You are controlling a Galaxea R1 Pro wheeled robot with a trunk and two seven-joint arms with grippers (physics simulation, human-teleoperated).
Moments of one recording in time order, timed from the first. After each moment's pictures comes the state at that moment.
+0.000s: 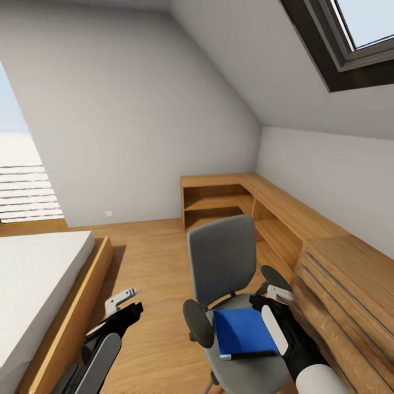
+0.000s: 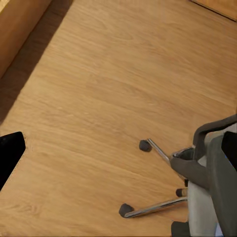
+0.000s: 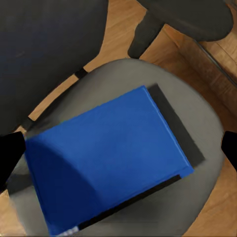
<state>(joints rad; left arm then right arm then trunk) -0.19 0.04 -0.22 -1.54 0.76 0.50 0.79 -0.51 0.03 0.02 -0.88 -0.37 0.47 -0.43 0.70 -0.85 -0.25</state>
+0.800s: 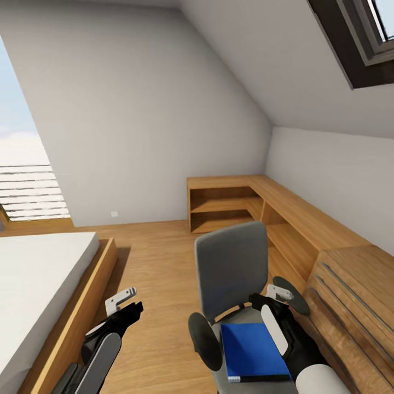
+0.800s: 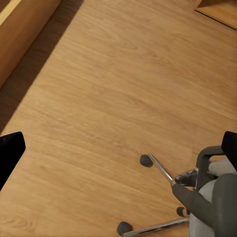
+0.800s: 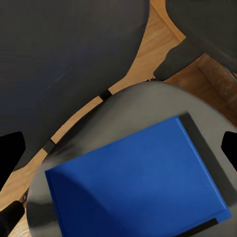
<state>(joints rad) -0.19 0.04 -0.22 -1.54 0.76 0.51 0.79 -0.51 0.03 0.04 -0.89 -0.37 0.47 -0.43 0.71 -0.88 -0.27</state>
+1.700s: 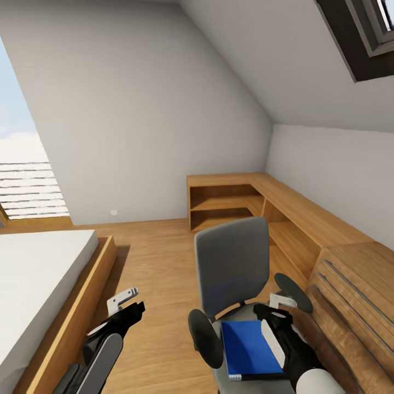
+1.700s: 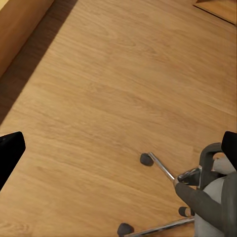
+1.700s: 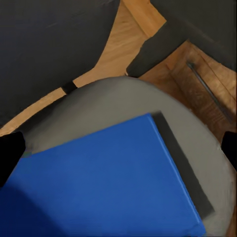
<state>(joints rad) -0.19 0.04 -0.24 -1.55 0.76 0.51 0.79 -0.51 0.03 0.04 -0.72 -0.22 0.30 -0.42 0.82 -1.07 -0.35</state>
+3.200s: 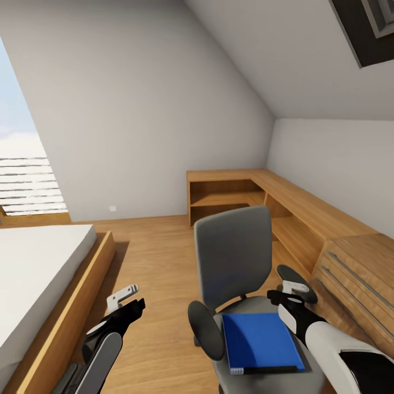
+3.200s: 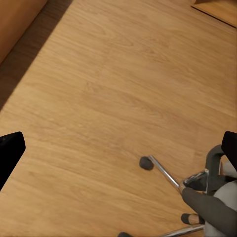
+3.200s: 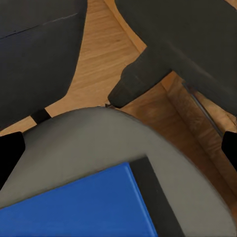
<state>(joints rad) -0.19 0.04 -0.24 -1.58 0.76 0.50 0.80 -0.83 -0.09 0.02 -0.15 -0.19 0.01 -0.23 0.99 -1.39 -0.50</state>
